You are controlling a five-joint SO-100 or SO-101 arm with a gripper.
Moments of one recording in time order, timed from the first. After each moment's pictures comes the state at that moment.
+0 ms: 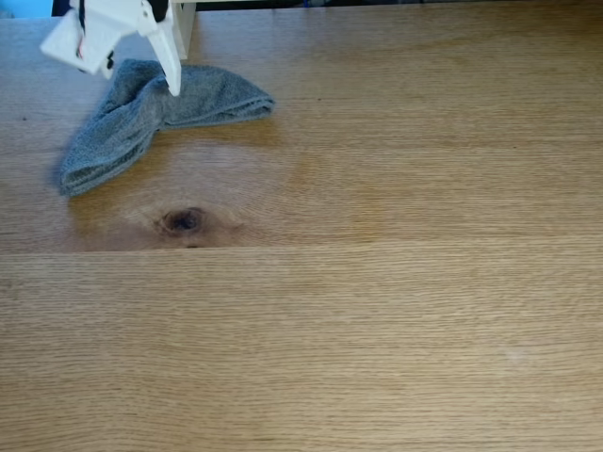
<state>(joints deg) 46.8 91.5 128.7 33.9 -20.7</state>
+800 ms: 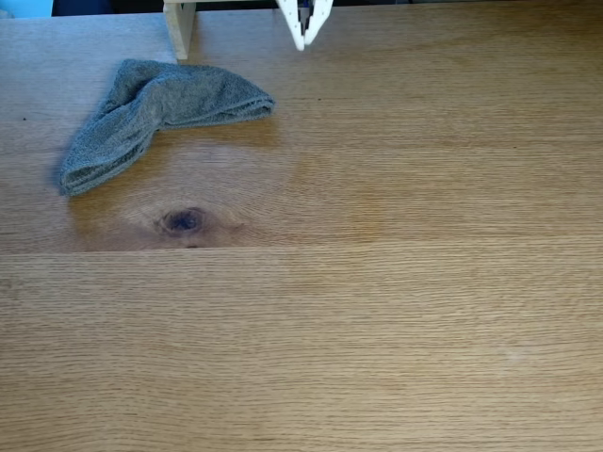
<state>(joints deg) -1.7 121.1 131.0 51.3 6.9</state>
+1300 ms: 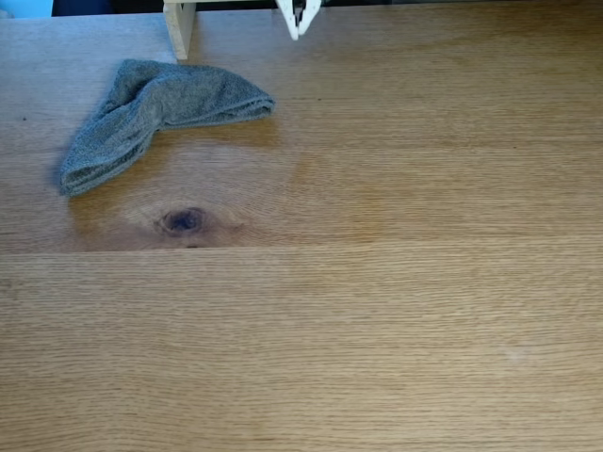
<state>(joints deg) -1.8 172.4 176.8 57.7 5.2</state>
